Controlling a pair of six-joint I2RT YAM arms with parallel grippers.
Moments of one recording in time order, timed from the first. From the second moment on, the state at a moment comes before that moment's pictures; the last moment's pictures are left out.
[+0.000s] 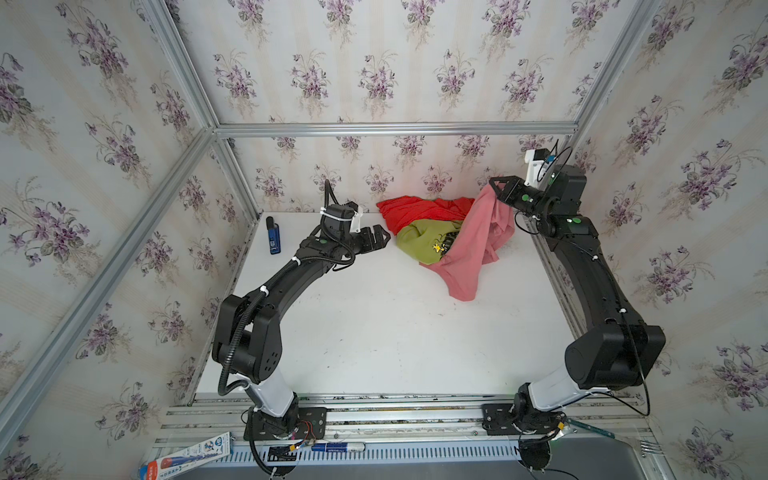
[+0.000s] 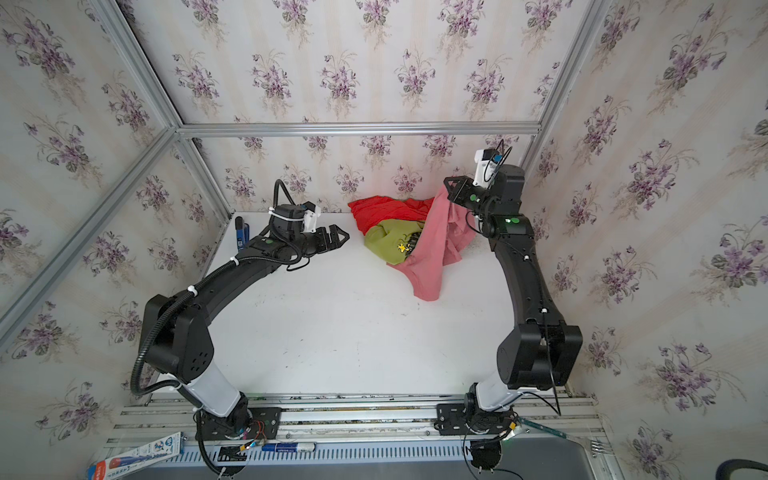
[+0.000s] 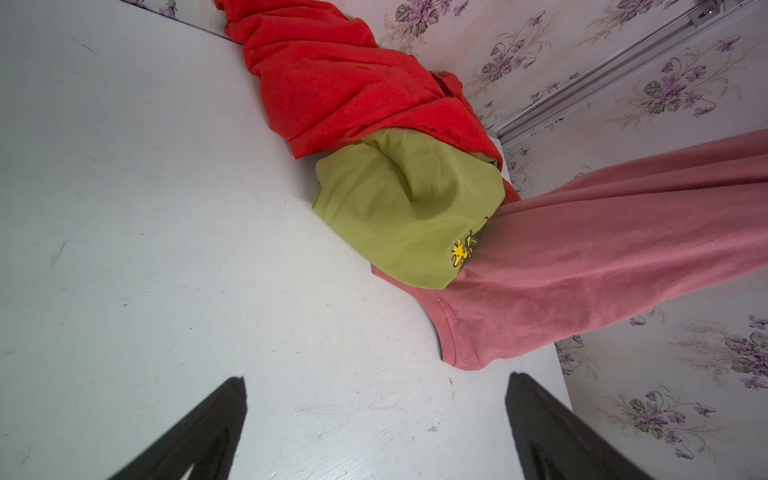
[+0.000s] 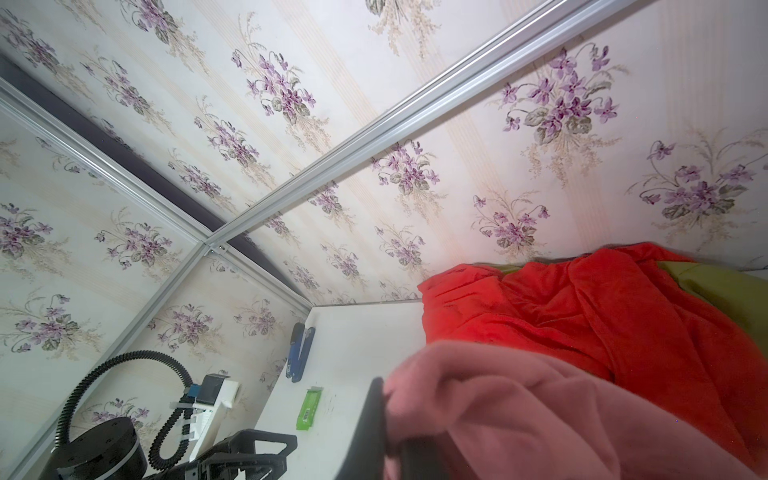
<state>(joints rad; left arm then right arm) -0.35 1.70 1.39 -0.33 0.32 -0.54 -0.06 1.56 1.60 -0.24 -0.56 0.52</state>
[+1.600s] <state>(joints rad) -0.35 1.68 1.39 -0.32 0.32 -0.56 -0.03 1.49 1.60 -0.23 -0.52 0.49</state>
